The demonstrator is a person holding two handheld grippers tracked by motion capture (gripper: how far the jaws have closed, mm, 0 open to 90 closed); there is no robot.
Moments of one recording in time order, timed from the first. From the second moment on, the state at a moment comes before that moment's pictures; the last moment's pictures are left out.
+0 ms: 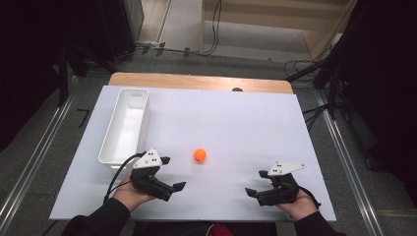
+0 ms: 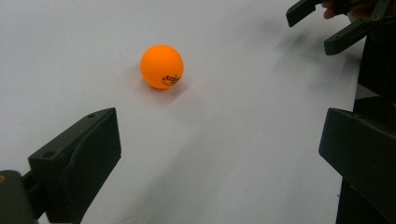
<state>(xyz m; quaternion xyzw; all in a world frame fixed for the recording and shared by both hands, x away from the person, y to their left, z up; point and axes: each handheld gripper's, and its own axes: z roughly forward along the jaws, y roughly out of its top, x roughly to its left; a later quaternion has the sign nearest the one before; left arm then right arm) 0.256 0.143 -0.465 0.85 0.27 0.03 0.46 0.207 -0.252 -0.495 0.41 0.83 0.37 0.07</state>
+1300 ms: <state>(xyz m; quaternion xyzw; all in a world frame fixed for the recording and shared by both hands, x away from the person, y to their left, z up) 0.275 0.120 -0.466 0.84 0.28 0.06 0.46 0.207 -0.254 -0.493 0.42 0.82 0.38 0.07</state>
